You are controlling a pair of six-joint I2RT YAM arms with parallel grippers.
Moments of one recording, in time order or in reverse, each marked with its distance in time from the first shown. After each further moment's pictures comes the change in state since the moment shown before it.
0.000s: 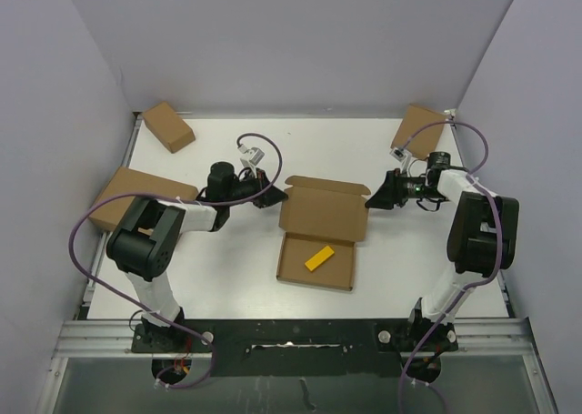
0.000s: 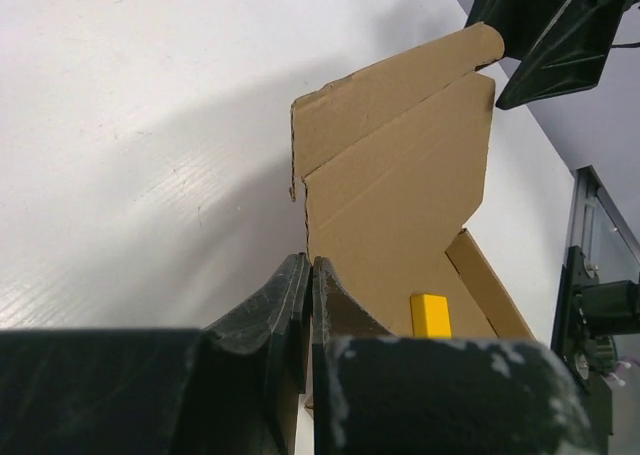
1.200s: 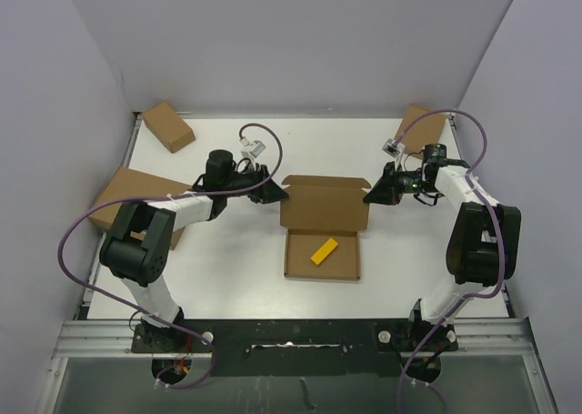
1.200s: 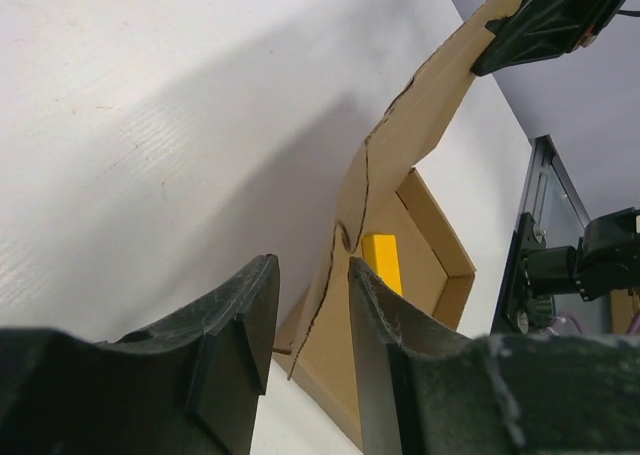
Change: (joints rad) left arm 0.024 -0.046 0.094 -0.245 0.098 0.025; right arm 0.058 -0.080 0.050 -0.113 -0.013 -0.165
